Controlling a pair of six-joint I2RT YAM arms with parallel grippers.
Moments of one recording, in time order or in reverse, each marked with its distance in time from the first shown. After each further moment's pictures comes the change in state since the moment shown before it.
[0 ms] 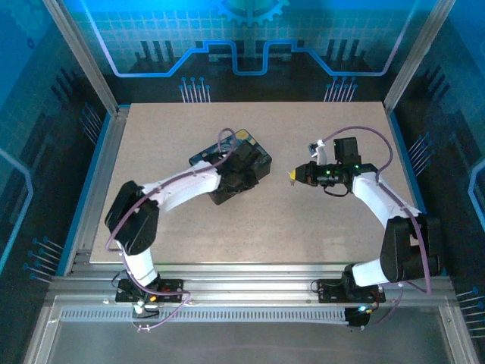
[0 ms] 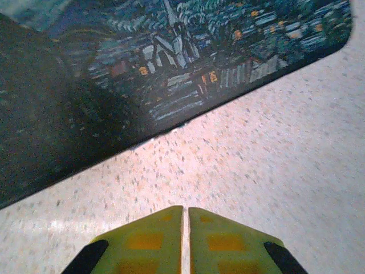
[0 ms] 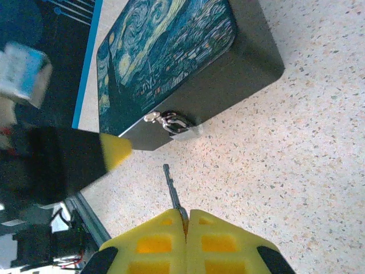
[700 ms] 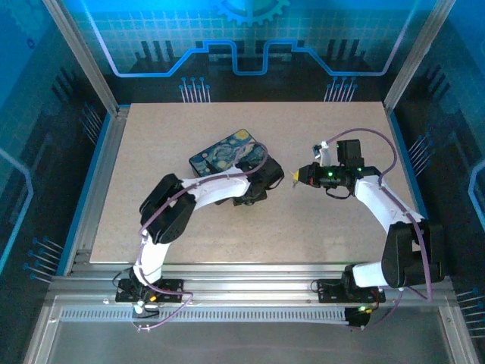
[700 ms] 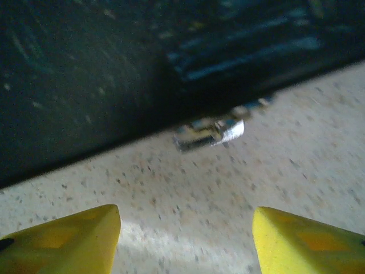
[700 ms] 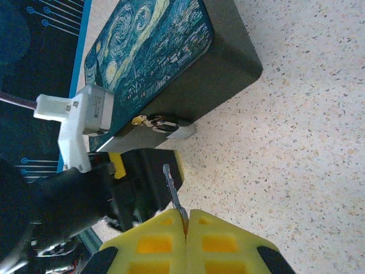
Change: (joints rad) left arm -0.134 0.288 0.130 -0.140 -0.328 -0.150; right arm -0.026 -0.032 -0.023 0.000 0.039 0.027
